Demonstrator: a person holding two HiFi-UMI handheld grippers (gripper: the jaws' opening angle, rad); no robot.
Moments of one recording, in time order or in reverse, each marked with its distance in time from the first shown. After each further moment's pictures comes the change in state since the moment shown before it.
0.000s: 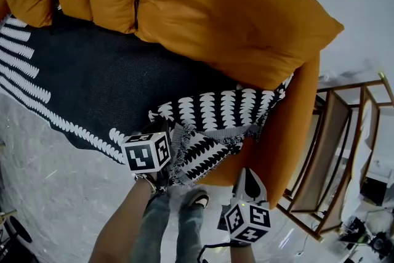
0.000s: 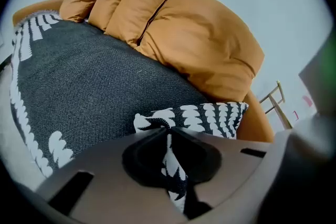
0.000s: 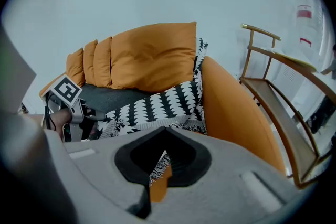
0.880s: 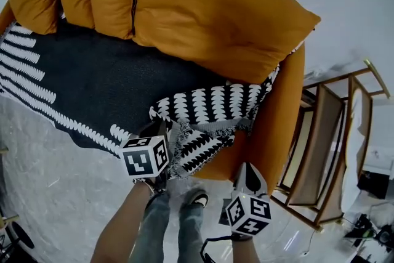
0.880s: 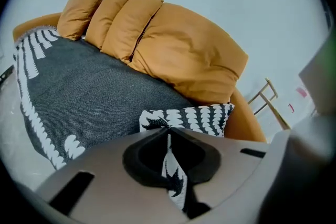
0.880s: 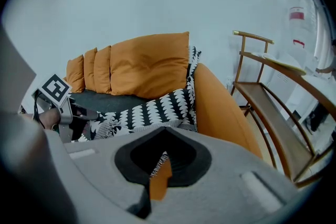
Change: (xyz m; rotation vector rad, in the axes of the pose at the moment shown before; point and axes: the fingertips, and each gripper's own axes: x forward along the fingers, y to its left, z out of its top) left arm -0.054 -0.034 0.002 0.076 -0.065 -0.006; right arm -0.035 -0.019 0.009 0.017 -0.050 -0.009
